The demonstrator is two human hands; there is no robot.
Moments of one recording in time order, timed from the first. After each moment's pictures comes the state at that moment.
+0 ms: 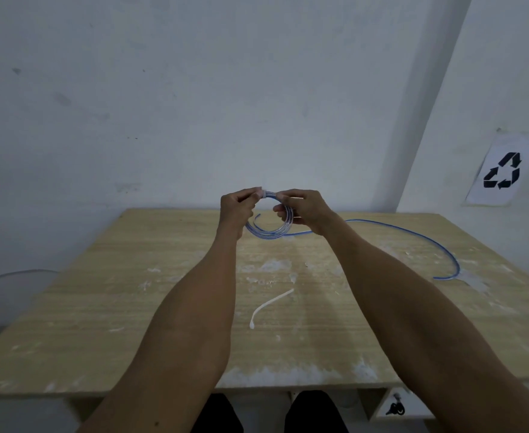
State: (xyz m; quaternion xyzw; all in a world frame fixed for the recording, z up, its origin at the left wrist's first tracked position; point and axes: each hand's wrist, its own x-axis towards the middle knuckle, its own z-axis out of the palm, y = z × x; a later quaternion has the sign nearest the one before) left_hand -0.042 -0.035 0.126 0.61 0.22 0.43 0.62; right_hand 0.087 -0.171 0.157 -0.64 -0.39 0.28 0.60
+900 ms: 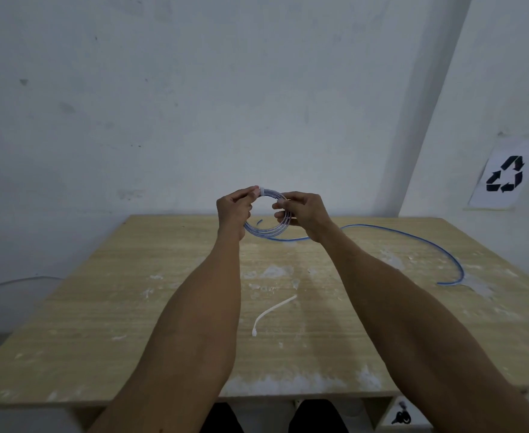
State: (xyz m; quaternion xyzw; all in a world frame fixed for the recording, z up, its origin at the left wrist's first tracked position) left_hand -0.039 -0.032 0.139 0.52 0.24 0.47 0.67; right_hand 0.078 -0.165 0.153 -0.61 -0.41 0.21 0.64
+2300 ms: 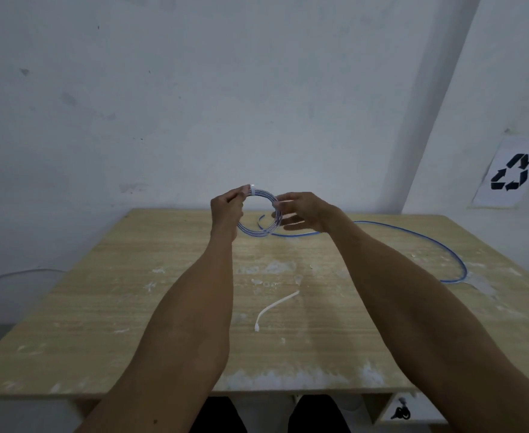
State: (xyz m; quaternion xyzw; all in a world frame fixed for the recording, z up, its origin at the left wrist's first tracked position) left_hand -0.055 -0.015 0.123 0.54 0.28 0.48 0.63; right_hand 0.082 -0.158 0.170 -0.71 -0.38 0.34 0.49
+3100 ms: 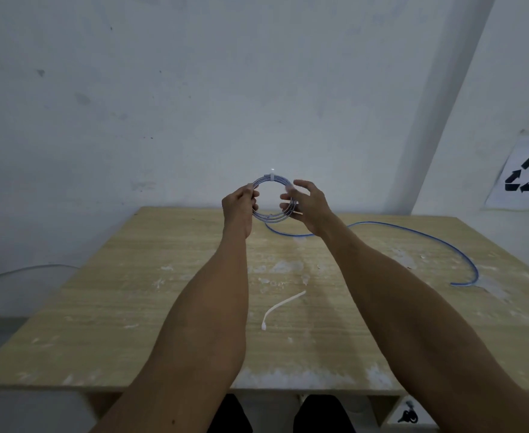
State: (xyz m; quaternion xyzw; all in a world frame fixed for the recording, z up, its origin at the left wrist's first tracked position) left_hand -0.043 -0.015 0.125 0.45 0.22 0.49 0.71; right_hand 0.066 -0.143 0.156 -0.58 -0.32 0.28 0.69
